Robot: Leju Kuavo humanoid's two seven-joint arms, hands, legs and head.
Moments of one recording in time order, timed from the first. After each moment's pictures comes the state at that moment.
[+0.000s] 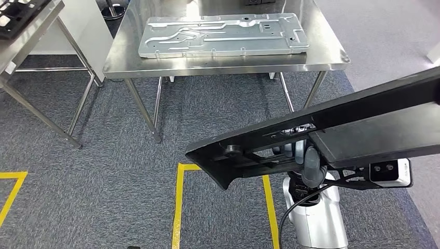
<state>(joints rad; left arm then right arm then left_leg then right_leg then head) -0.11 0.00 -0.52 -0.16 0.41 0.31 0.04 -0.34 0.19 0.12 -1.58 -0.43 0.99 -0.50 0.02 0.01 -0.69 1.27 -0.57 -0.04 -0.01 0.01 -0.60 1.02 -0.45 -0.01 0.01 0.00</state>
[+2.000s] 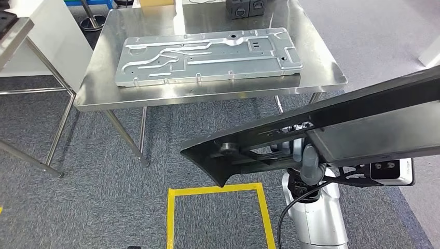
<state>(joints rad) -0.12 -0.01 -0.52 -0.16 0.41 0.31 0.05 -0.35 0.18 0.12 -1.61 -0.42 0.97 -0.50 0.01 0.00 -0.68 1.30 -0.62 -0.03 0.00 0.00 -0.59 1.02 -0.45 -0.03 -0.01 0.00</state>
